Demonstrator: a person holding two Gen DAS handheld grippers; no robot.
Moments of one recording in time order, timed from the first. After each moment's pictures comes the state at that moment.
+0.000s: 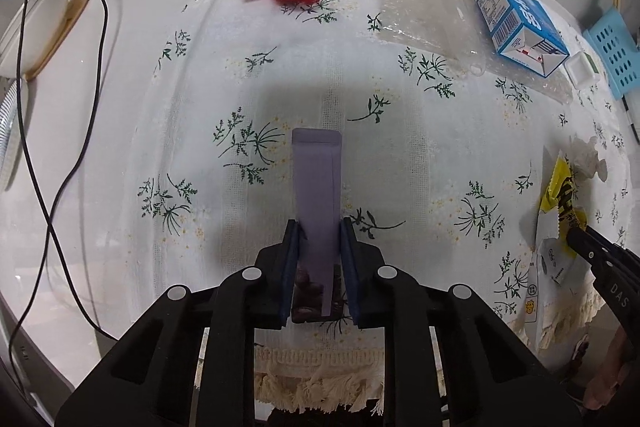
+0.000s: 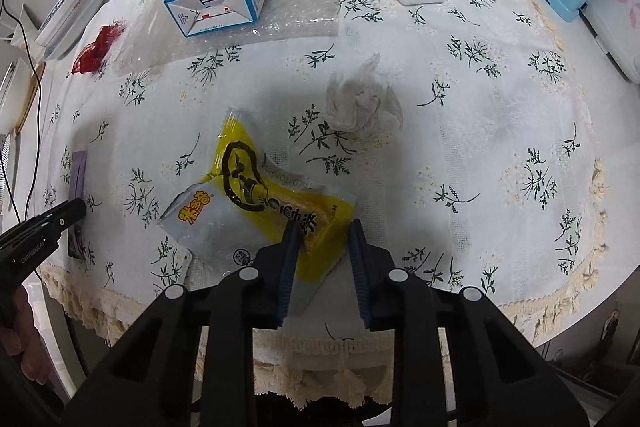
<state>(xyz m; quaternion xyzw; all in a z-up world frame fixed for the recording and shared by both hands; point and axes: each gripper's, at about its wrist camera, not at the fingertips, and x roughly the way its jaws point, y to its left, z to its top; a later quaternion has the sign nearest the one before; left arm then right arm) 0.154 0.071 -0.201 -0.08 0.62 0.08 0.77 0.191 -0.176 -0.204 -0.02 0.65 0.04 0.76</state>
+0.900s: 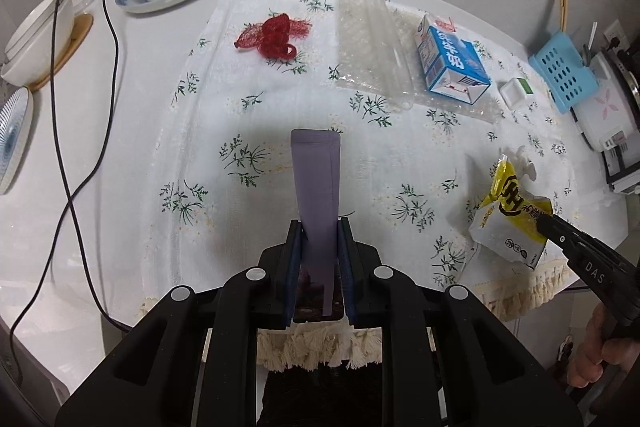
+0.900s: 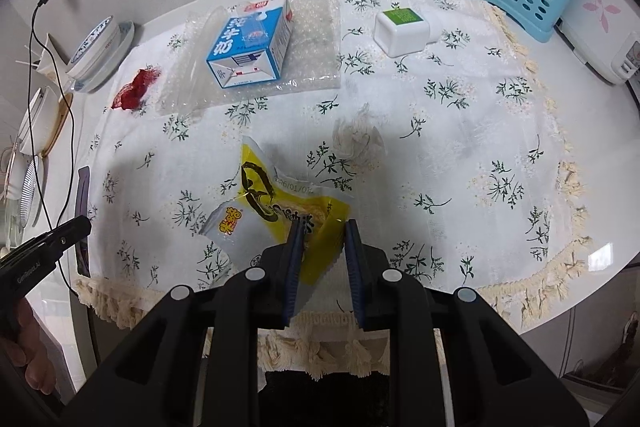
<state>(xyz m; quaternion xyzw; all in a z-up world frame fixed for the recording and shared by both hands) 0.118 0.064 -0.136 -0.10 0.56 0.03 0.82 0.163 -0.181 -0.147 0.01 0.59 0.05 0.81</state>
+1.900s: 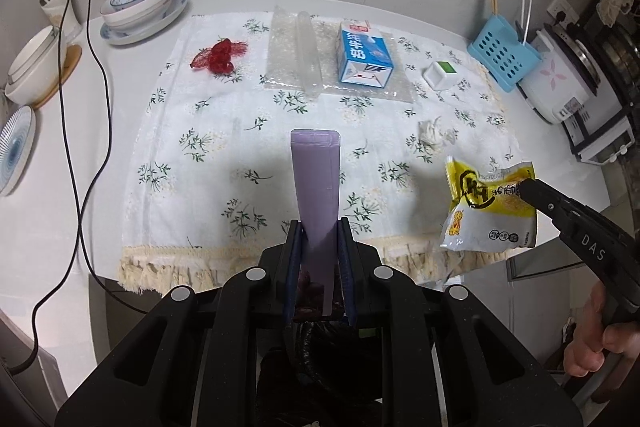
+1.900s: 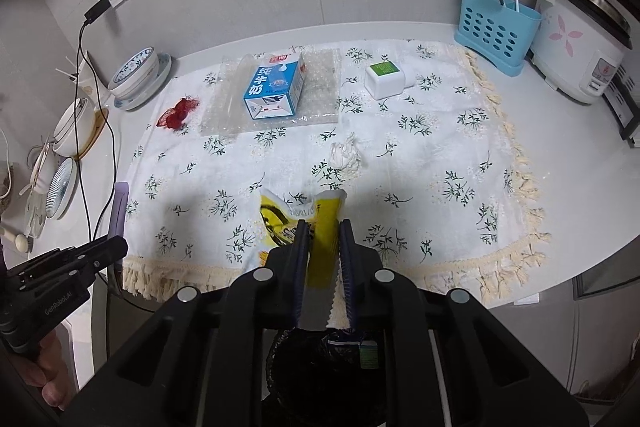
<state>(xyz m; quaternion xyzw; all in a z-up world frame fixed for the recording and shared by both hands) 0.059 -0.002 -0.088 -0.09 0.53 -0.02 0.84 0.102 -0.206 -0.076 0.02 0.52 0.08 0.85</state>
